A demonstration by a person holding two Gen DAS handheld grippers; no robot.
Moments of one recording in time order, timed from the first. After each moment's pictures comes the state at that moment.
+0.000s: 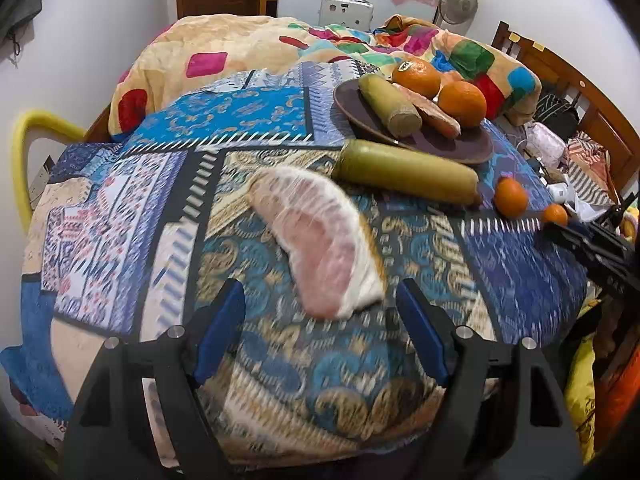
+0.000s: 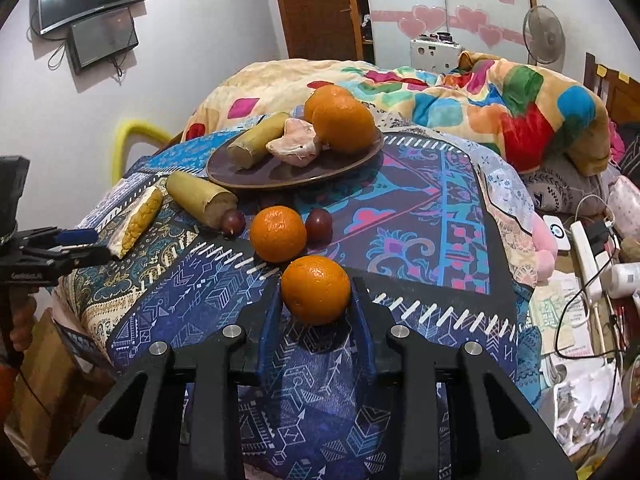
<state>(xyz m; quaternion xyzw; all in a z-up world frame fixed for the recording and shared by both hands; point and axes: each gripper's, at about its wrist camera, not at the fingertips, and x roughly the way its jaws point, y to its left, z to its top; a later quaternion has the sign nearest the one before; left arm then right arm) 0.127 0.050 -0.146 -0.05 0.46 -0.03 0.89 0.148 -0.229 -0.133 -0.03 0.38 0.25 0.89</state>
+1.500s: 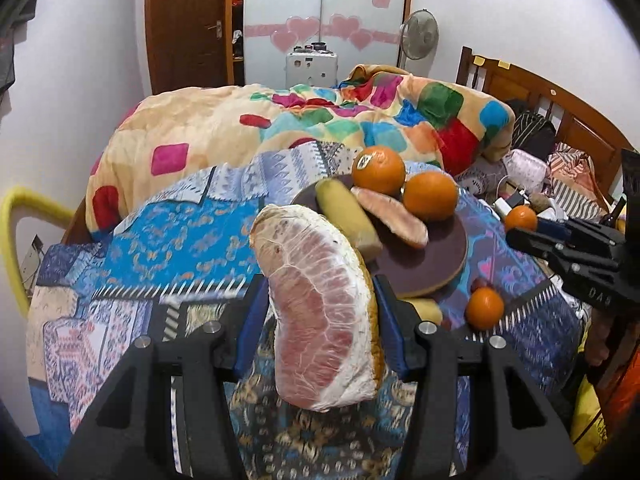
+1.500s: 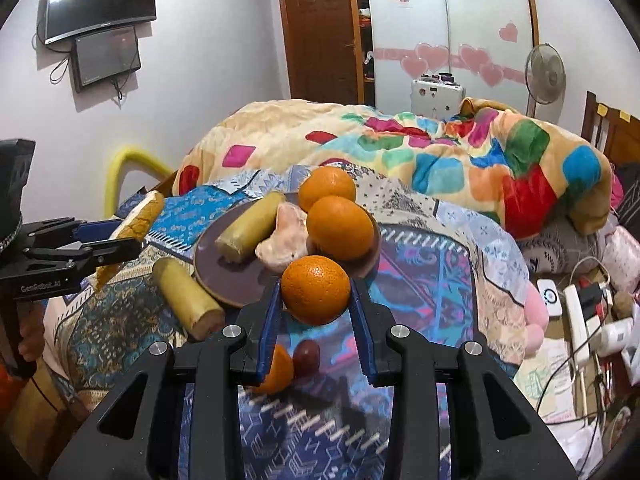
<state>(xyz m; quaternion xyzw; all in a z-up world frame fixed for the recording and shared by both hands) 0.197 0.020 -0.091 0.00 0.36 -0.07 0.93 0.197 -0.210 -0.091 -0.04 0.32 0.25 0.91</state>
